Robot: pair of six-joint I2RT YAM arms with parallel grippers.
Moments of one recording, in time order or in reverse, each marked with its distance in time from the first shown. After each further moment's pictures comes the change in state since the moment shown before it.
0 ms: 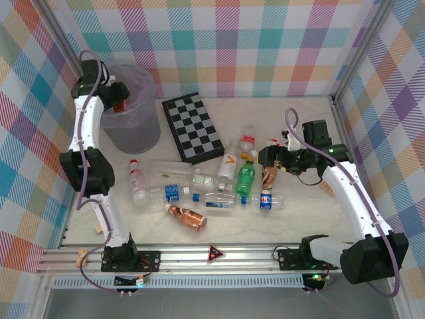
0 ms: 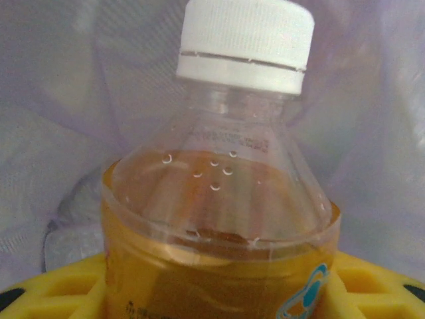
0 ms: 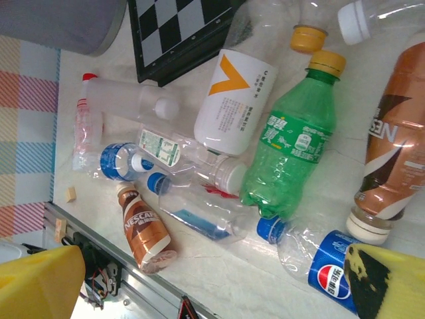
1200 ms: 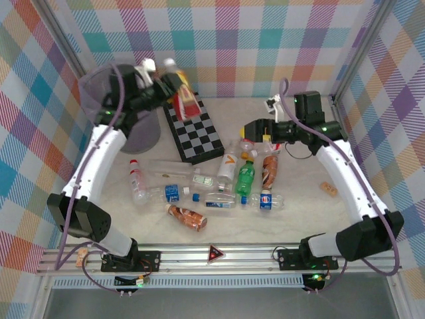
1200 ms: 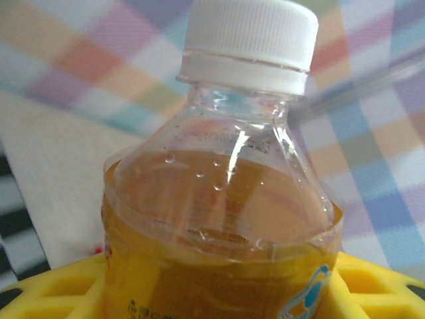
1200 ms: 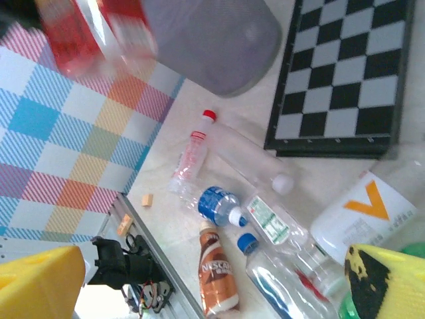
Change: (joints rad) left arm -0.327 -0.524 -0.446 0.492 0.418 -0.496; right arm 0.109 0.161 0.281 0.150 -0.199 -0.026
